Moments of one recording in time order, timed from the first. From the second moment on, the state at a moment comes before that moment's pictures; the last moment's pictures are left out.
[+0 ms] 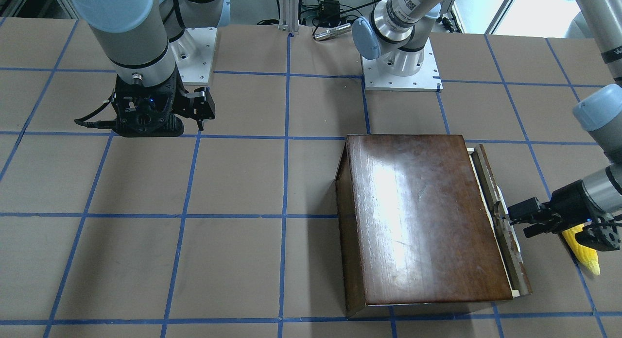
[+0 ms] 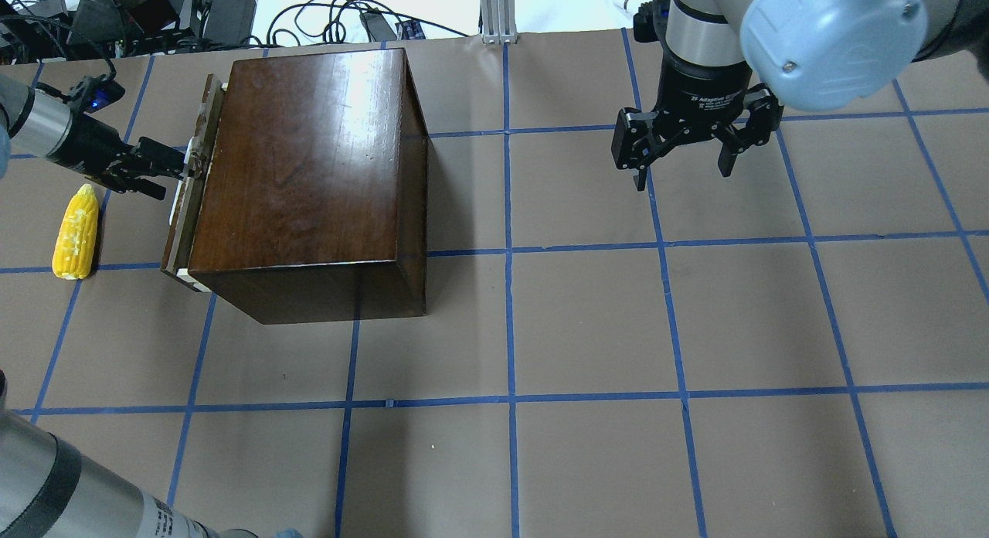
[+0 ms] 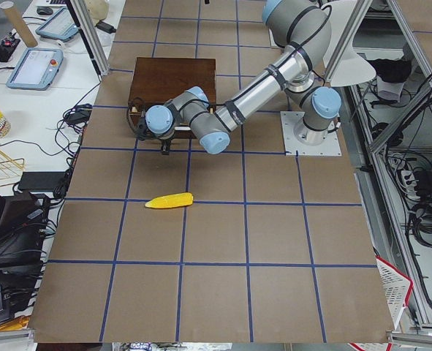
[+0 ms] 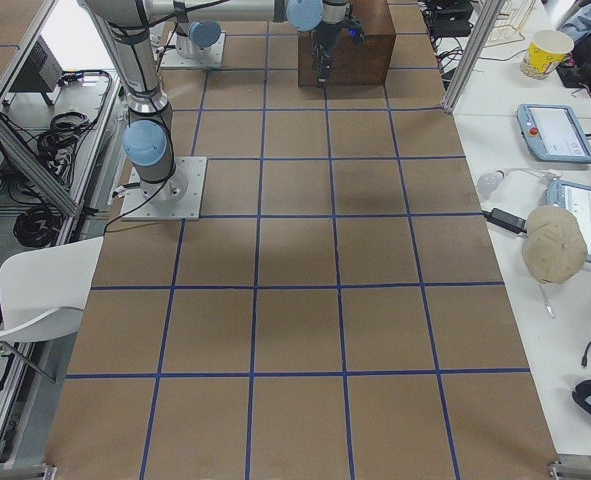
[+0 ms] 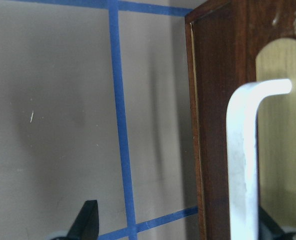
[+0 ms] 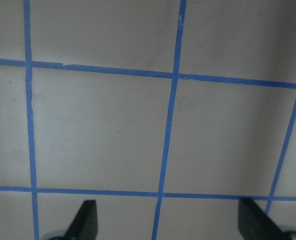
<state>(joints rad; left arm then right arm) -1.00 -2.04 -1.55 -1.30 1.18 0.67 1.69 -1.44 1.50 -1.50 -1.64 0.03</state>
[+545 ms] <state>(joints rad) -0.97 -2.06 -1.53 -1.30 1.18 0.72 1.69 -1.44 1.50 -1.50 -1.64 0.03</state>
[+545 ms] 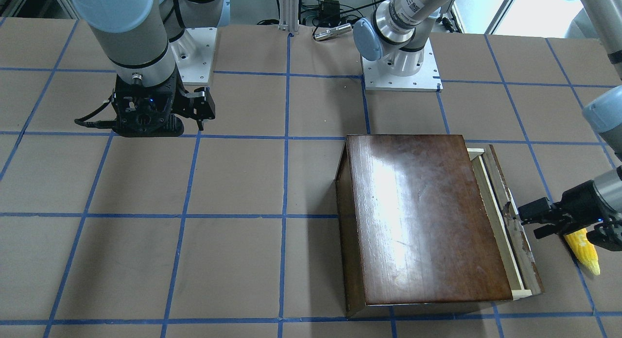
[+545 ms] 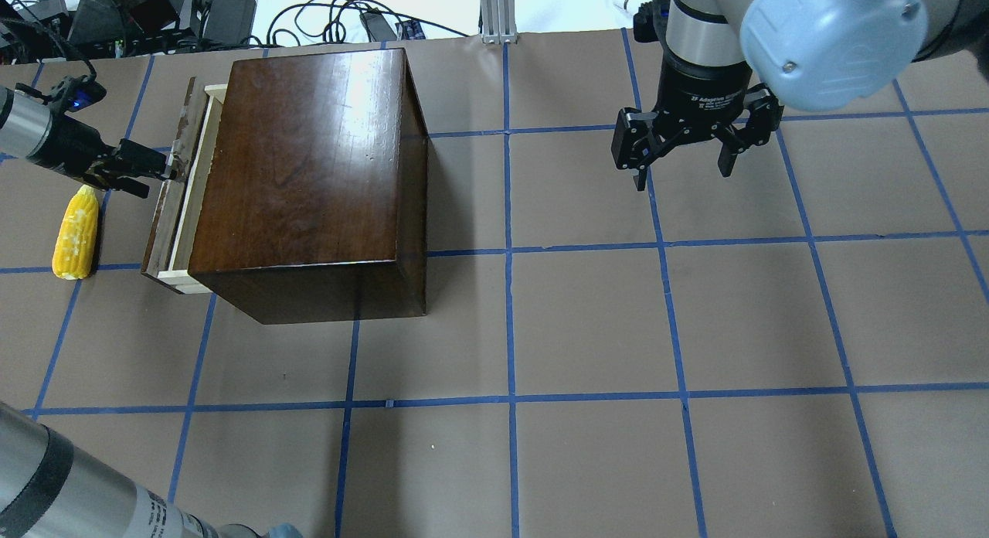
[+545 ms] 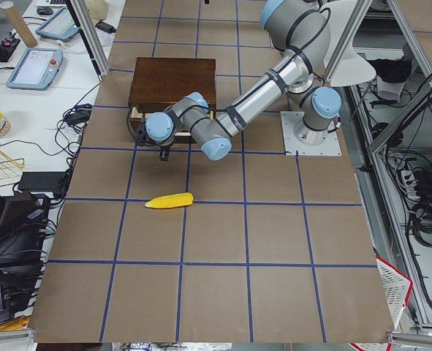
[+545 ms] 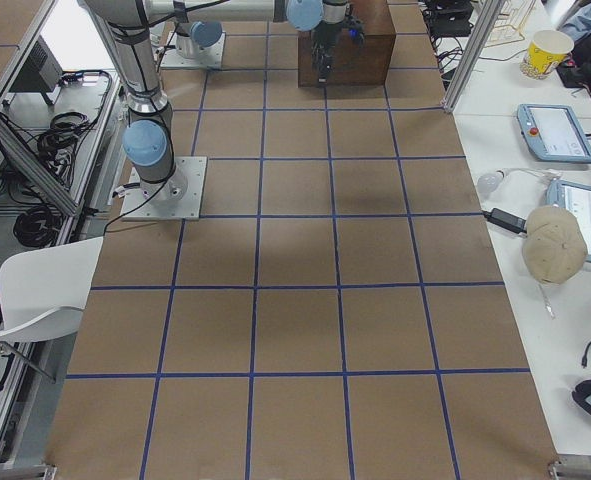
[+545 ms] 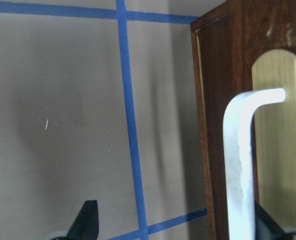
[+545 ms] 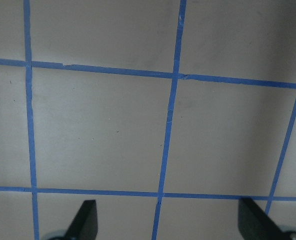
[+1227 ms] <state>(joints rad) -0.96 -2.06 -1.51 -1.30 1.23 0.75 1.69 -1.44 1.50 -1.50 -1.64 0.03</state>
